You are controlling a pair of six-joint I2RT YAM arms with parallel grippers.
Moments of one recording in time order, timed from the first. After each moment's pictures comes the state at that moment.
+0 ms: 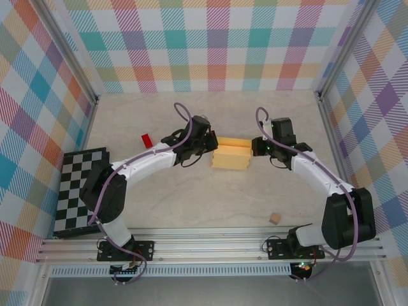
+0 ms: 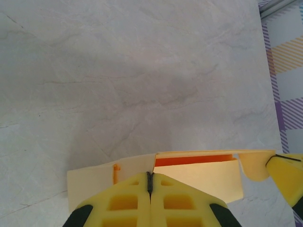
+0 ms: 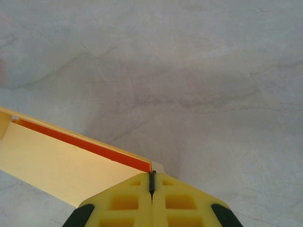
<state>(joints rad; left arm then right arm) -0.71 1.72 1.28 -0.26 -0.01 -0.84 0.28 1.36 0.93 -0.34 -0.21 0.21</state>
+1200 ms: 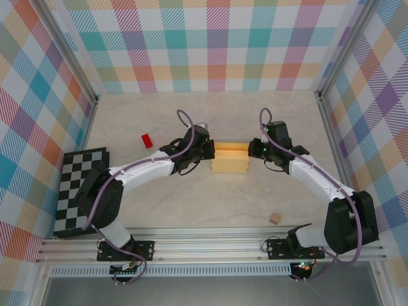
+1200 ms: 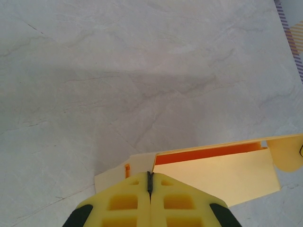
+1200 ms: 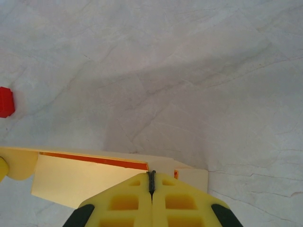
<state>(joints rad) -0.75 1.66 1.15 -0.19 -0.09 -0.71 0.34 1.33 0.89 -0.34 -0.16 0.54</state>
